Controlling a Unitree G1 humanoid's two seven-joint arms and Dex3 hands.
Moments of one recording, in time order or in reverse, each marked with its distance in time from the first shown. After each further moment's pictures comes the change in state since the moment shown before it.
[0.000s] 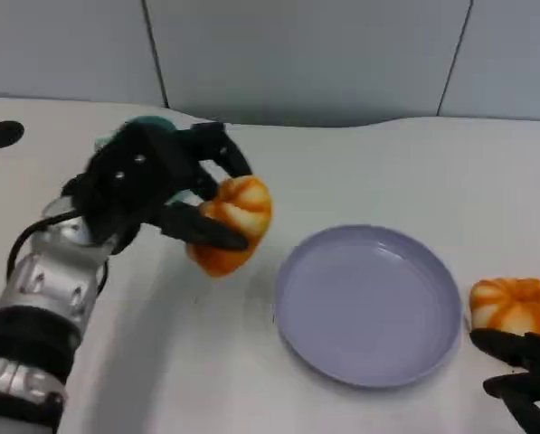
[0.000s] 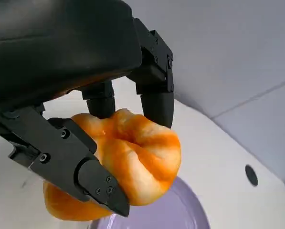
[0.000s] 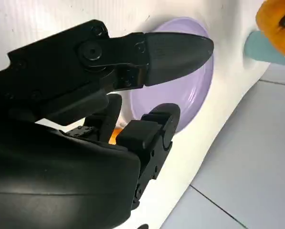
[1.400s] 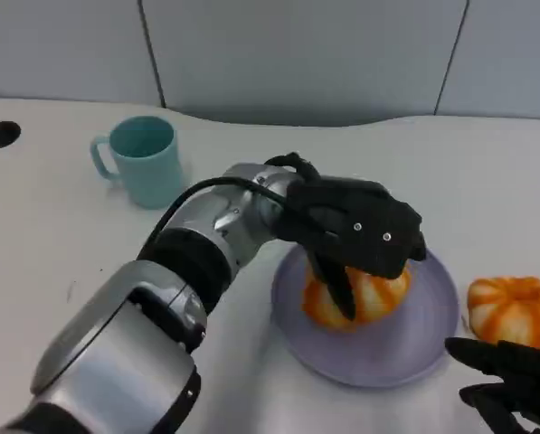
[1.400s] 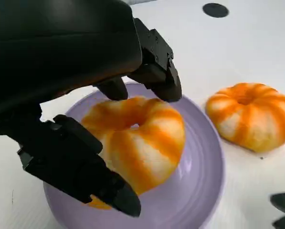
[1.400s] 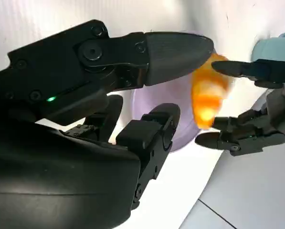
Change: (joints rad) left arm -0.352 -0.270 -0.355 0.407 0.365 -0.240 -0.157; right arm -0.001 0.027 0.074 -0.033 -0.045 0.083 -0.018
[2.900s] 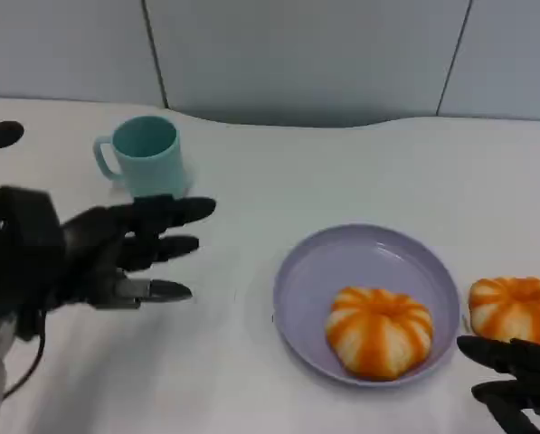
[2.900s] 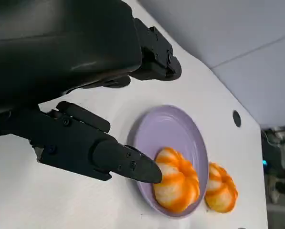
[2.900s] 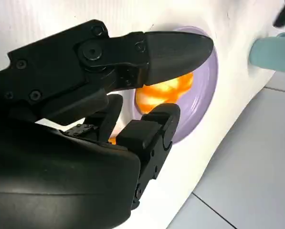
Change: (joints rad) left arm 0.810 0.422 0.544 -0.863 -0.629 0.421 -0.127; right arm 0.008 -0.027 -0.039 0.025 0.010 -0.064 0.013
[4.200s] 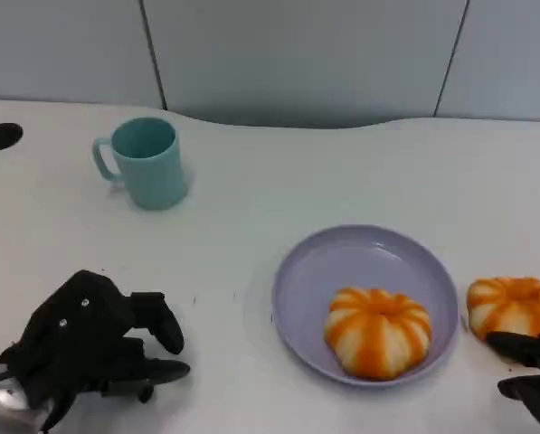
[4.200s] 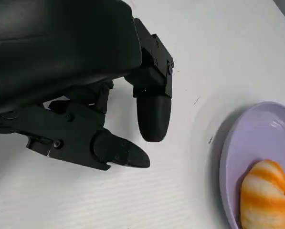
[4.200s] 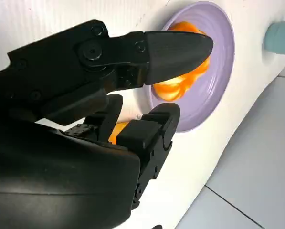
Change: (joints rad) left arm 0.157 -0.022 -0.125 -0.097 0.200 0.227 0.258; right arm -0.068 -0.053 -0.081 0.161 0.078 -0.063 0.046
